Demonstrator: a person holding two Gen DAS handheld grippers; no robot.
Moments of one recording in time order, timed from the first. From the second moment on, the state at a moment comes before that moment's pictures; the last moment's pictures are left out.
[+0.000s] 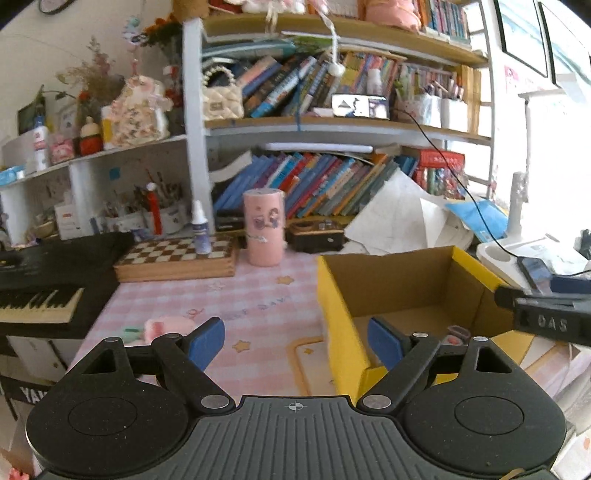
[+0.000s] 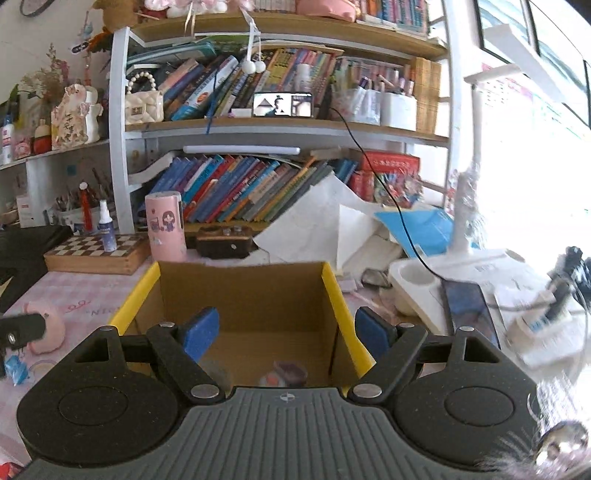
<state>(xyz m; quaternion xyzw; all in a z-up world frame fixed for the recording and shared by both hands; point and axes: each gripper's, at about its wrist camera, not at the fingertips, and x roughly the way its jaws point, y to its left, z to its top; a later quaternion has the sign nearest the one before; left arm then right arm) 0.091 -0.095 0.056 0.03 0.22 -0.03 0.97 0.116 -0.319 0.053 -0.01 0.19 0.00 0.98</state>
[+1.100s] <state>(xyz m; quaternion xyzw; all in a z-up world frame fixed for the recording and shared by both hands) 0.007 0.025 0.003 0.00 0.35 0.00 0.94 0.009 -0.182 -0.003 0.02 0.34 0.04 0.94</state>
